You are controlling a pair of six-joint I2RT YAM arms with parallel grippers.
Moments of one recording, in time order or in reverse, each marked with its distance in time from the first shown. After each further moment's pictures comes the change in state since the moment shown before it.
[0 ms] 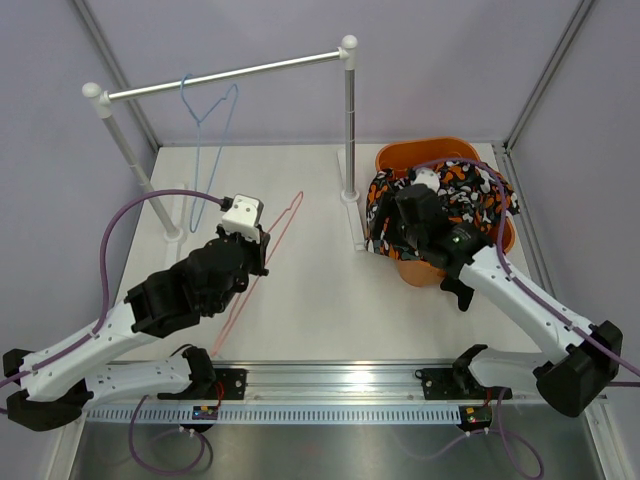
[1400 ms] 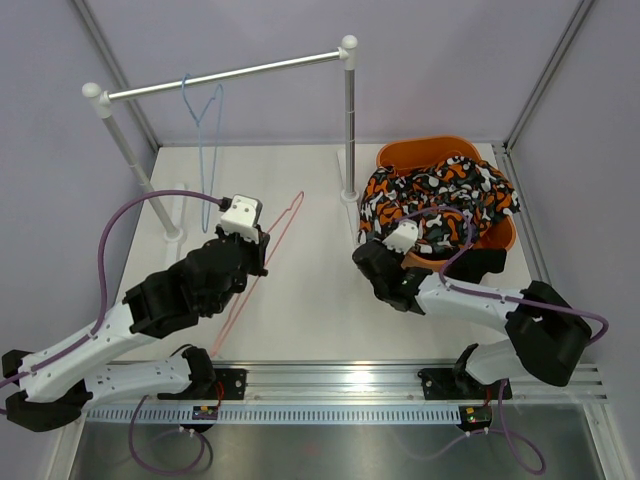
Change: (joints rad) left arm 0.000 -0.008 0.000 0.000 0.007 0.000; right arm 0.264 0.148 -0.460 0.504 0.490 0.318
